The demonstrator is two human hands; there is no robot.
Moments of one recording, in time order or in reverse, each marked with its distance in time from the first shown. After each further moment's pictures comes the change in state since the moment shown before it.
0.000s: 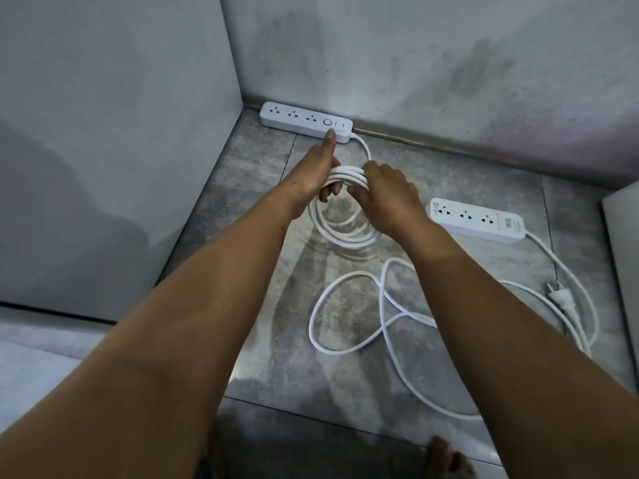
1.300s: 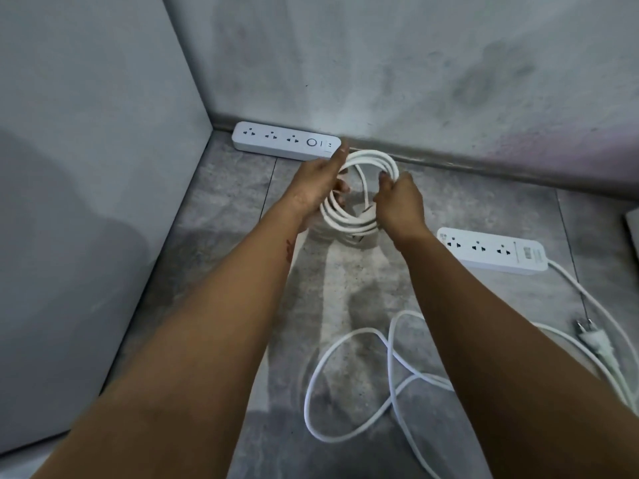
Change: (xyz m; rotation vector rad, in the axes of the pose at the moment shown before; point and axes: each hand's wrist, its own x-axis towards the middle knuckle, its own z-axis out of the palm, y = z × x) left_hand 0.102 -0.006 0.008 -0.200 0.018 -0.125; right_hand 0.088 0.038 0.033 0.647 0.122 0.588
